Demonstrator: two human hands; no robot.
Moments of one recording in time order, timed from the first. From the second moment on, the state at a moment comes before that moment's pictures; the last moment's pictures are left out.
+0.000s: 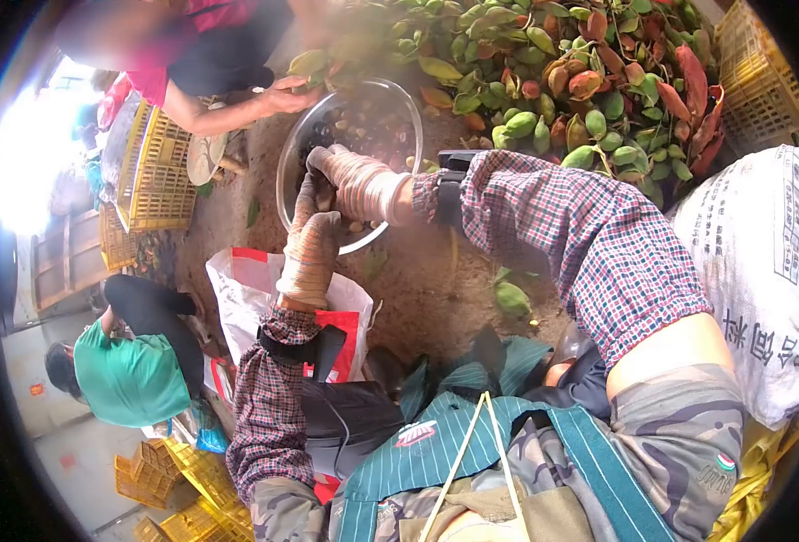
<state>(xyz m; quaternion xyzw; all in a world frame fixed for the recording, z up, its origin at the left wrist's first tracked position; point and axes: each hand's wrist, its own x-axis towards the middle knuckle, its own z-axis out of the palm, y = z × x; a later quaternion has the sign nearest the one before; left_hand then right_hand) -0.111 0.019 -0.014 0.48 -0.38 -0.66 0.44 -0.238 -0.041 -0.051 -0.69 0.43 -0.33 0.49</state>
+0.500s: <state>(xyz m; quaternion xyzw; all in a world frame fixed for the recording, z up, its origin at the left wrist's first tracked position) 0.124 0.035 -0.084 0.69 -0.65 -0.08 -0.32 -0.294 -0.089 -0.065 -0.84 0.37 -0.30 0.26</state>
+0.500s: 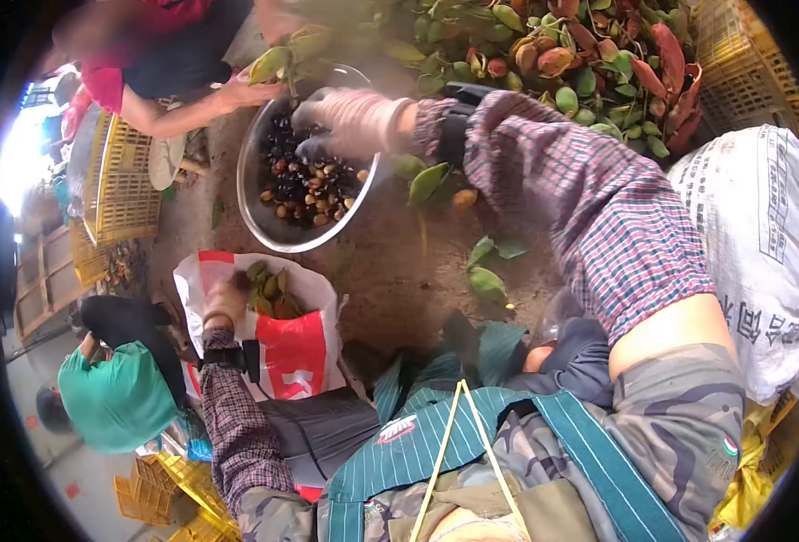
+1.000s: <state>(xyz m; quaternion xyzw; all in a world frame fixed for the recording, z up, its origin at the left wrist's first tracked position) -0.077 0.034 -0.016 0.44 -0.84 -0.25 0.18 -0.365 -0.035 -0.107 -0.74 0.40 0.05 0.54</state>
